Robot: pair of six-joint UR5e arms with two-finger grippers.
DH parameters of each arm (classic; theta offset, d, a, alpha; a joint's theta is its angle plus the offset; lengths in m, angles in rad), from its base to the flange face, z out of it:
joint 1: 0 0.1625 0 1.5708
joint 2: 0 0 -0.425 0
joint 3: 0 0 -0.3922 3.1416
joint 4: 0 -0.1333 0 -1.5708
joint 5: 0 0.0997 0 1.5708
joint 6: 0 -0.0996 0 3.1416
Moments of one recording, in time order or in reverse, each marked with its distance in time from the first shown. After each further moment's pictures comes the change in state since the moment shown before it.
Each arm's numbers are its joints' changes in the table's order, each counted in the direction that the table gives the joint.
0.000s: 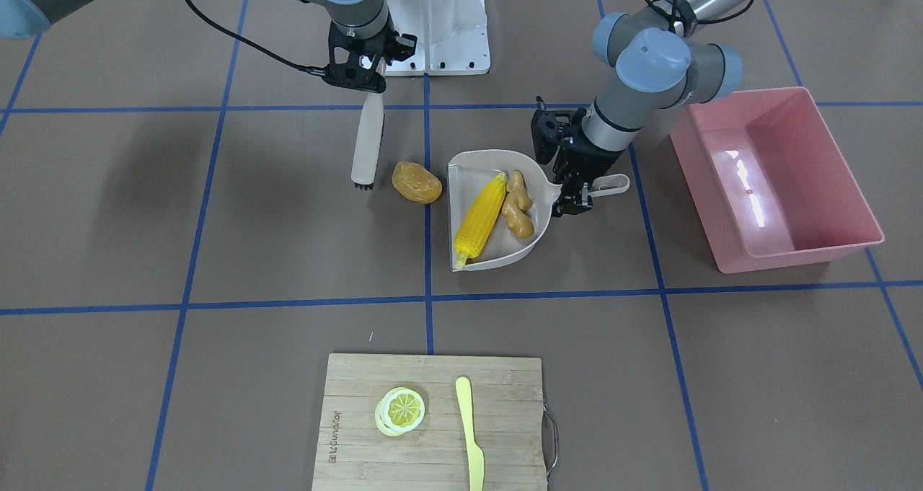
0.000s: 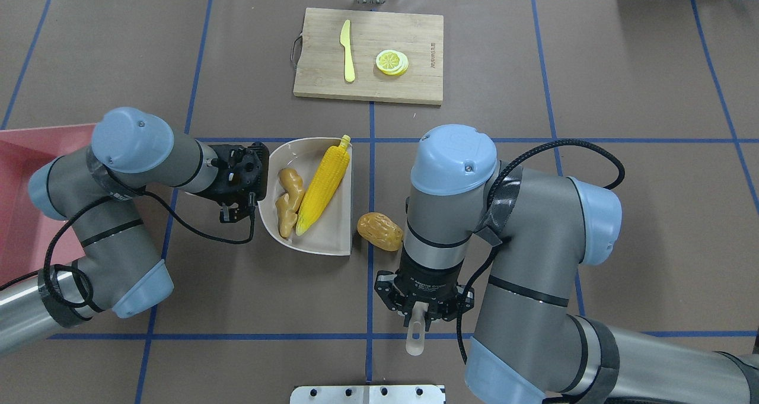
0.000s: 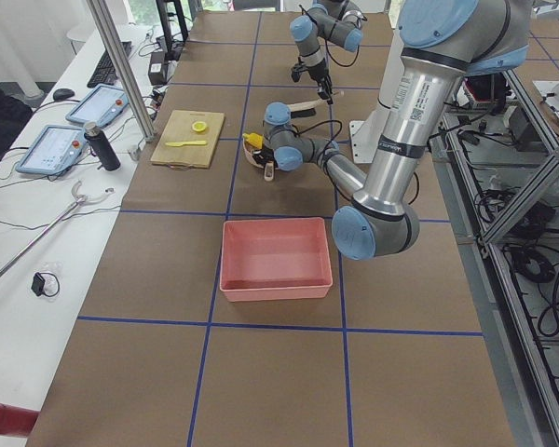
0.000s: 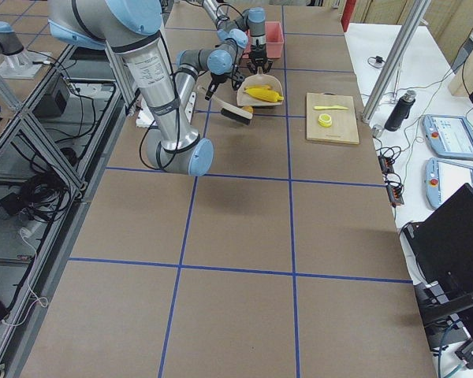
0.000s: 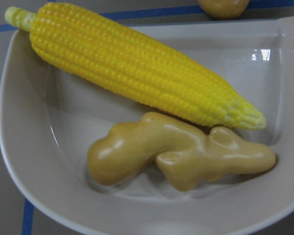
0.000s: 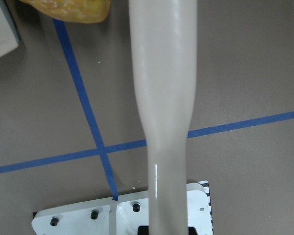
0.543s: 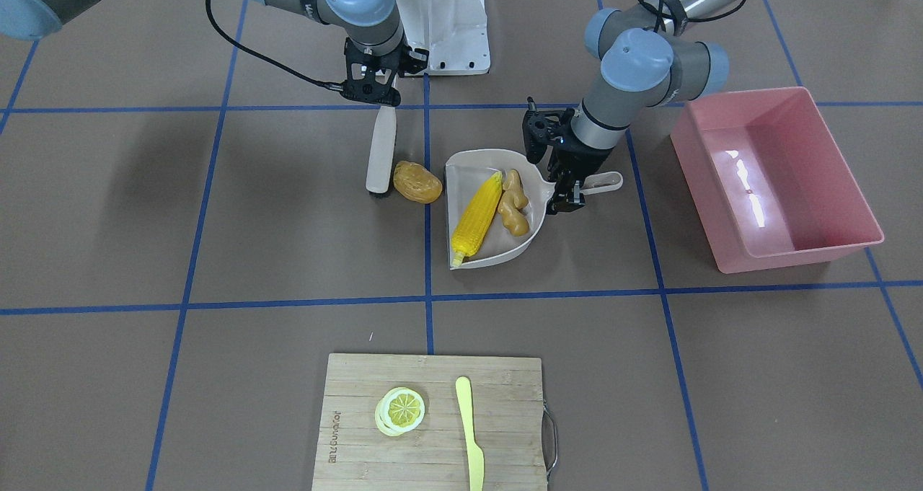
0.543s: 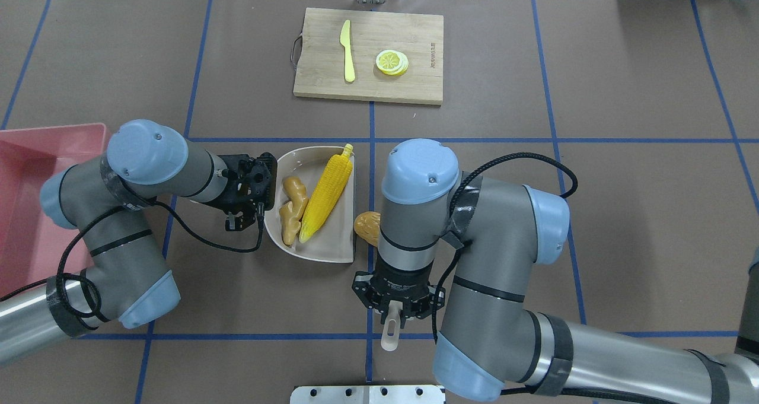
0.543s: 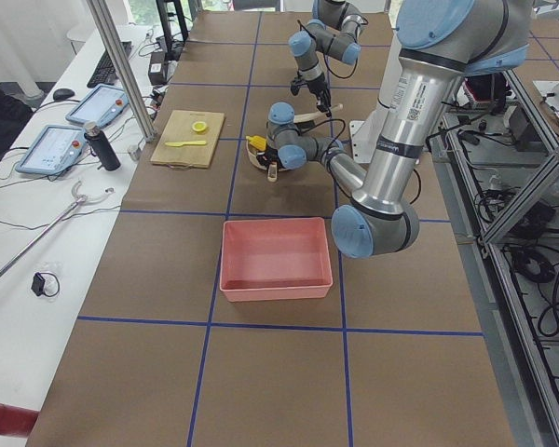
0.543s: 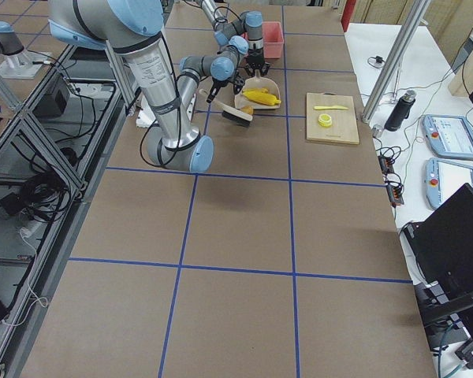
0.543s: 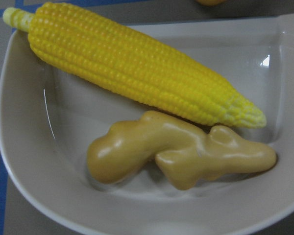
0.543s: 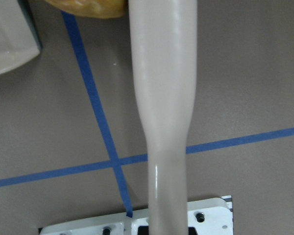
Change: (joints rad) left arm 0.026 -0.007 -0.002 -0.034 0.026 0.003; right arm -0.019 0.058 -0.149 -0.138 -0.009 -0.045
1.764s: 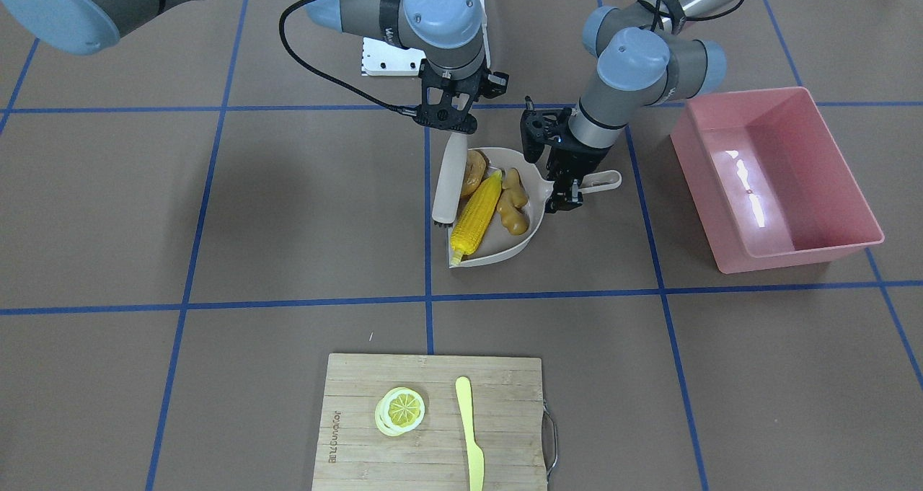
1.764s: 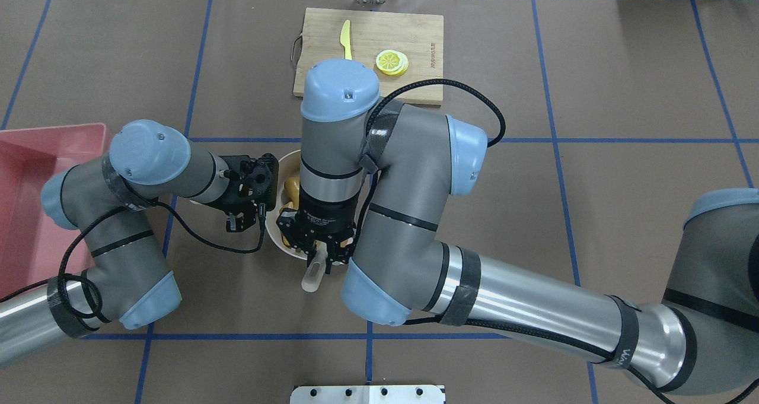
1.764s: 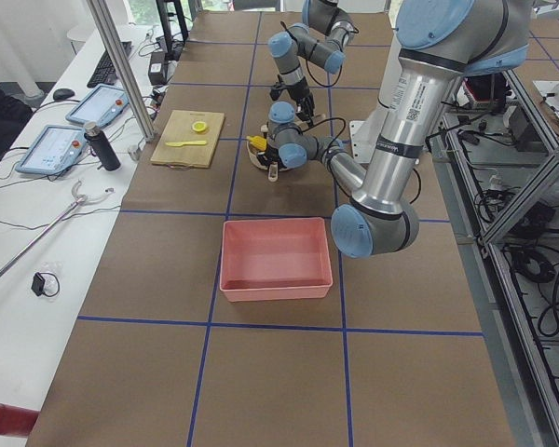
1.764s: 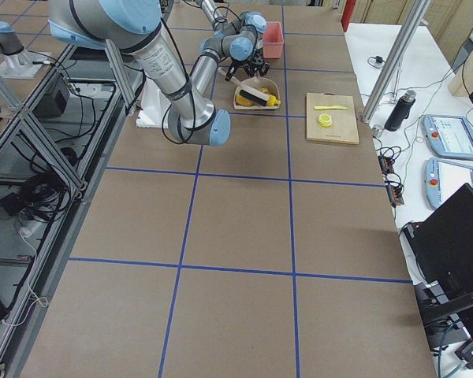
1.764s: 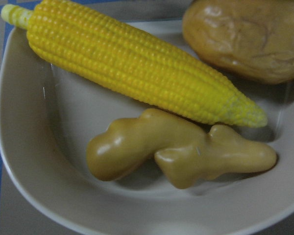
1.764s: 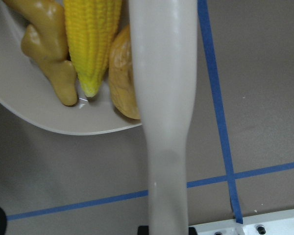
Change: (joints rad) left arm 0.002 -0.003 -0.004 -0.015 0.001 0.000; right arm 0.092 0.256 -0.242 -0.060 0.067 -0.053
